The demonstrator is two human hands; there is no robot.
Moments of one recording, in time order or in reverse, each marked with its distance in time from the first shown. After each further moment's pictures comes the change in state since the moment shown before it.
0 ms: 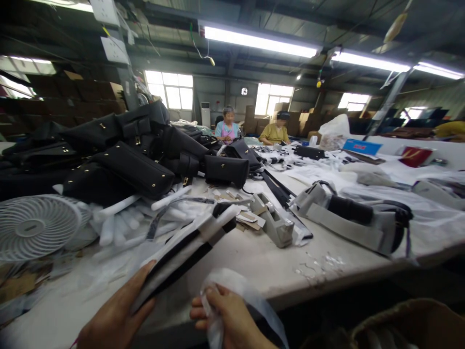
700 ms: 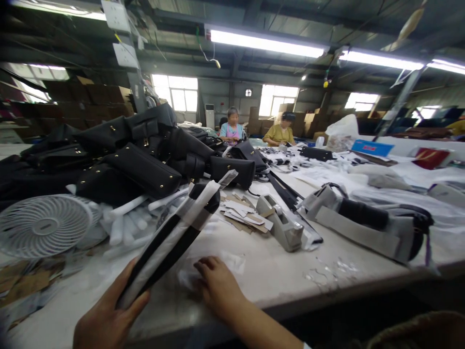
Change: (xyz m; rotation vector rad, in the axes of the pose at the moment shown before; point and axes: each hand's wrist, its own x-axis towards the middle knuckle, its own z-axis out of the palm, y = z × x) left_hand 0.017 0.002 -0.028 -0.236 -0.167 -0.660; right_hand 0.047 -0.024 0.016 -1.536 -0.137 -0.680
